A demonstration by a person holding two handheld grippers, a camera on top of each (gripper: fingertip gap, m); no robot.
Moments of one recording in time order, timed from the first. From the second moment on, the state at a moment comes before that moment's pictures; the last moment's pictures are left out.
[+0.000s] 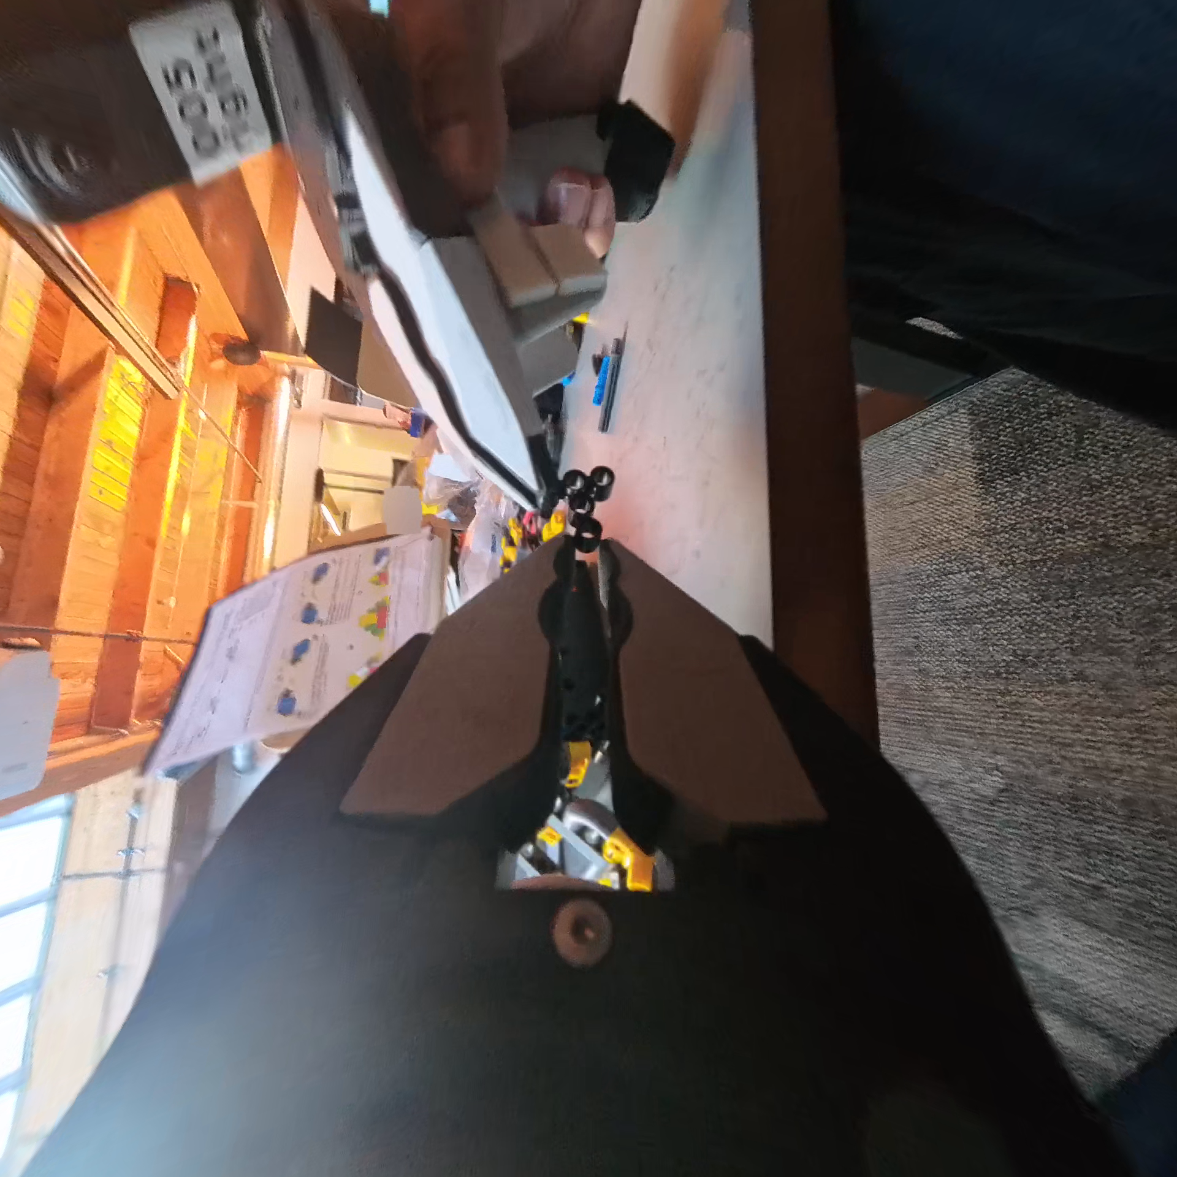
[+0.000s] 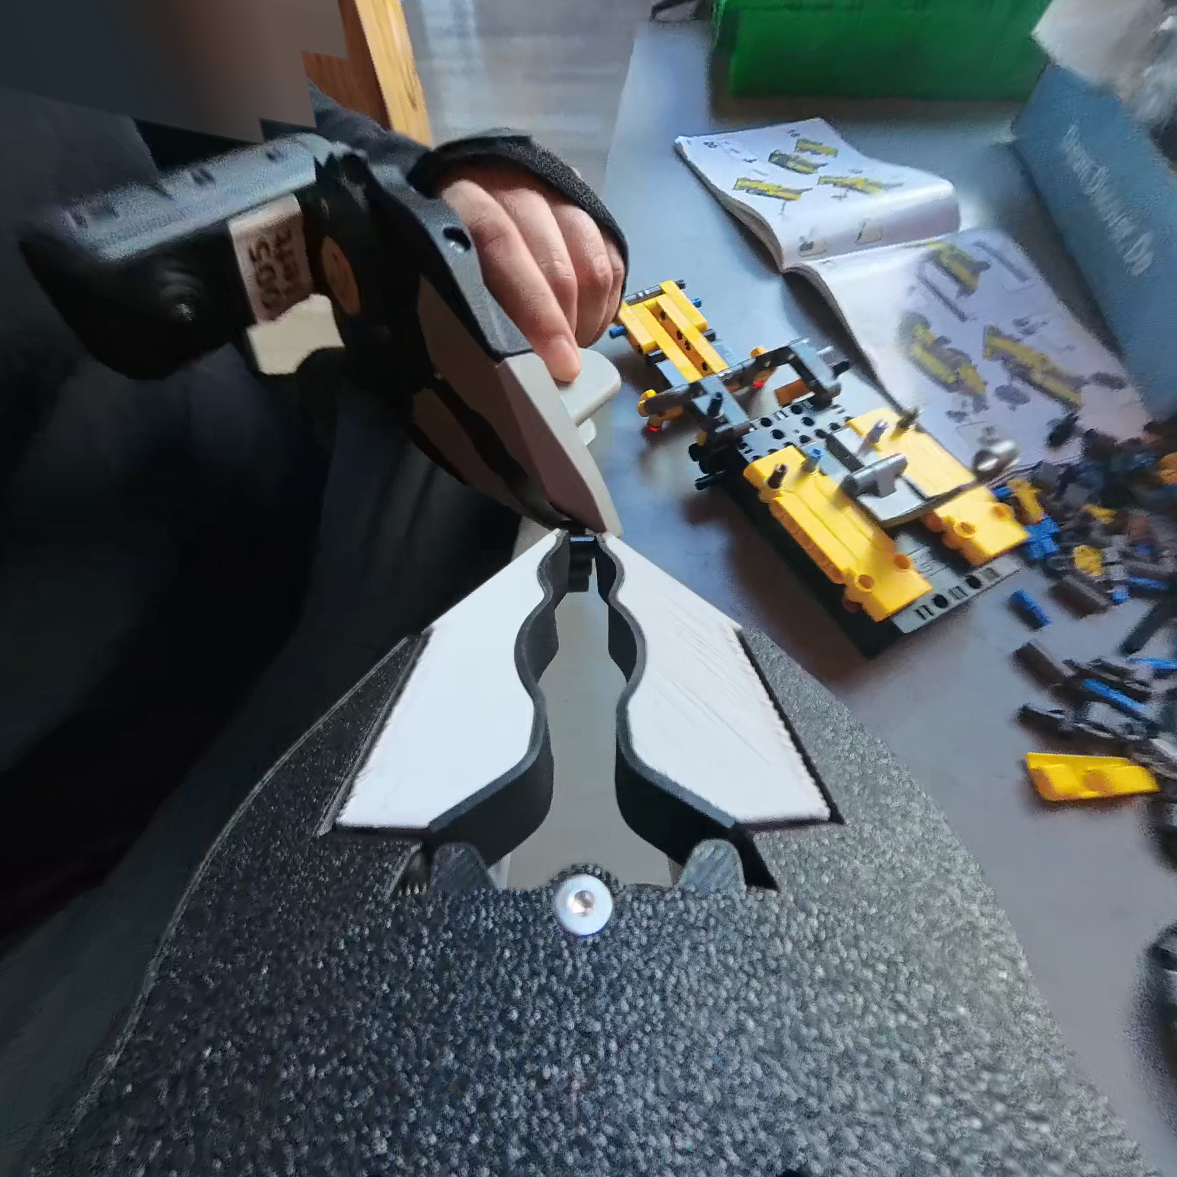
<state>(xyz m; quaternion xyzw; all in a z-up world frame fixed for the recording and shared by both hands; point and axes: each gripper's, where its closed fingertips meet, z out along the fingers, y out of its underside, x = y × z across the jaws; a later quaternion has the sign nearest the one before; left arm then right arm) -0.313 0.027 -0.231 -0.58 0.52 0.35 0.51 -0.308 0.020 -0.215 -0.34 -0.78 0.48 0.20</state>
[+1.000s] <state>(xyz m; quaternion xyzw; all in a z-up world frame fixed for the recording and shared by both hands) -0.327 0.014 -0.253 -0.80 0.35 0.12 0.48 -0.255 0.156 -0.243 -0.50 -0.75 0.24 0.37</state>
